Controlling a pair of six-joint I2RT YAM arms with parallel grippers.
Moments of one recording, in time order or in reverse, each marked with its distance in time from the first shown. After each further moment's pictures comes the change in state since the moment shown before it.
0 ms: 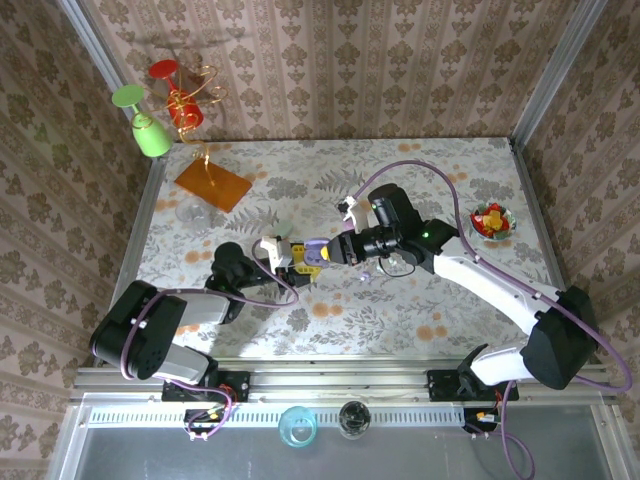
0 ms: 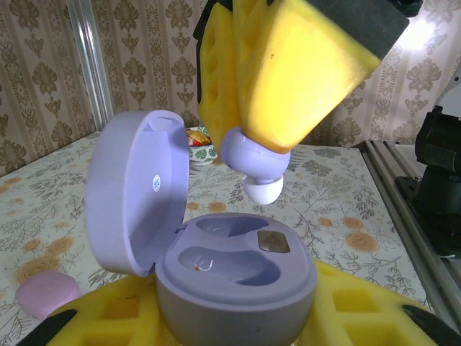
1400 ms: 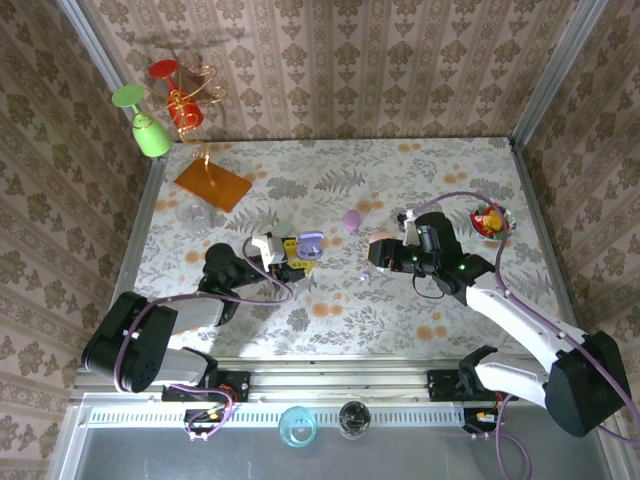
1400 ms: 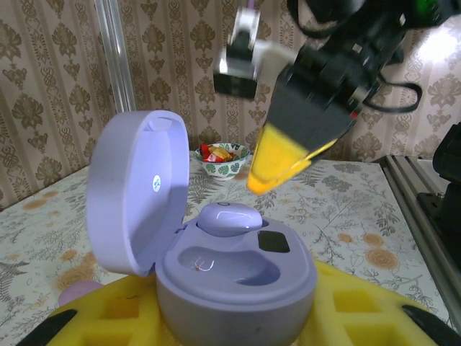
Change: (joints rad) left arm 0.042 -0.076 -0.013 0.001 -0.025 -0.026; right arm -0.207 -0.248 -0.416 0.161 0.264 0.250
